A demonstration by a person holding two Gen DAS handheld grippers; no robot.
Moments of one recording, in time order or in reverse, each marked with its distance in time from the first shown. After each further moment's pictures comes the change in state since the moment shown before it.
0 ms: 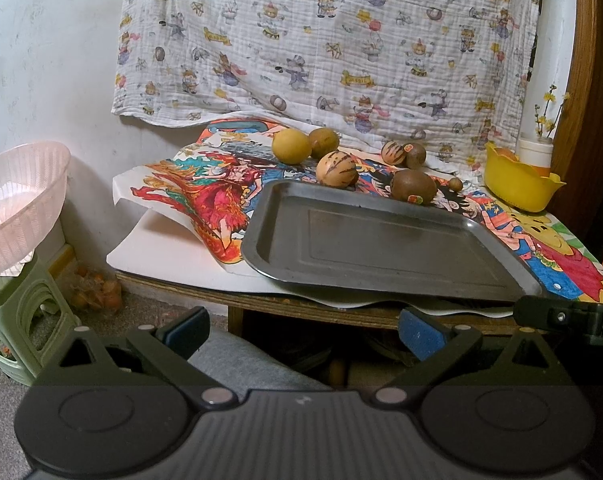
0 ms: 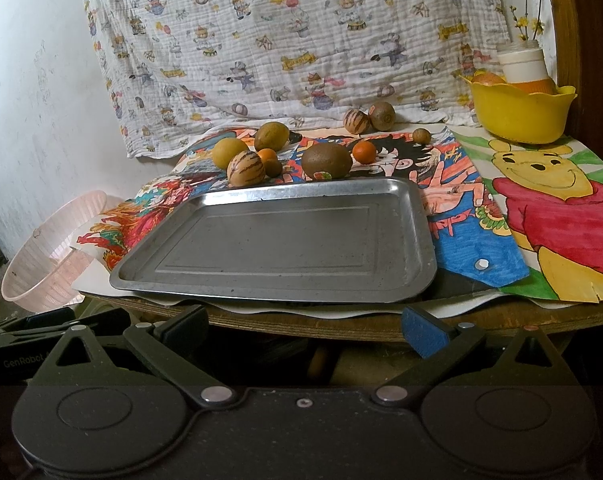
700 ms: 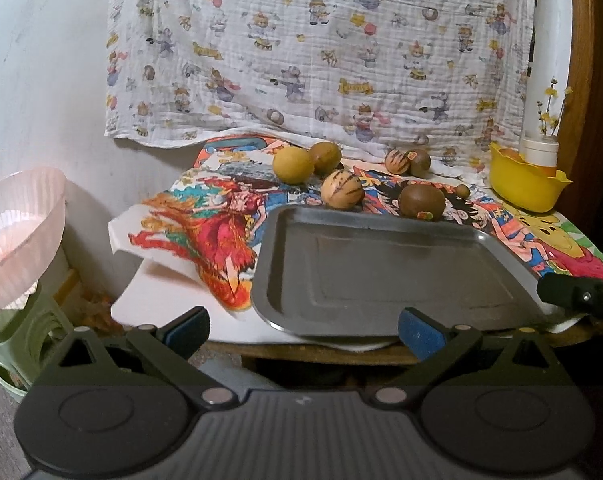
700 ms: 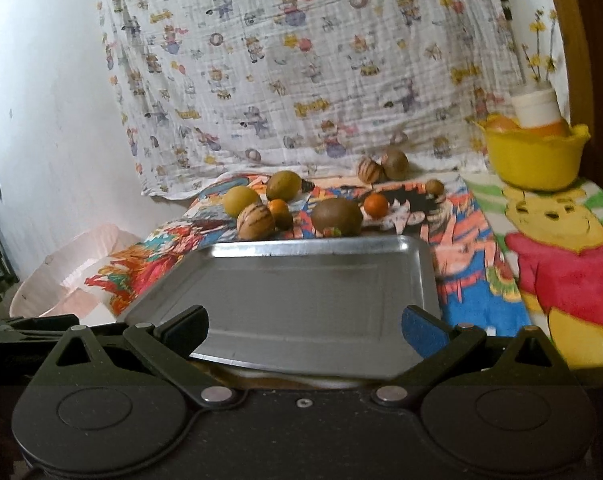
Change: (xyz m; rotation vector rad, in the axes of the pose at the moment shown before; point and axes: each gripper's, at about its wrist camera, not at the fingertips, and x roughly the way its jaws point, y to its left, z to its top) left arm 0.012 -0.001 0.026 0.060 -0.007 0.020; right arm 0.006 -0.006 0.023 -0.032 -0.138 0.050
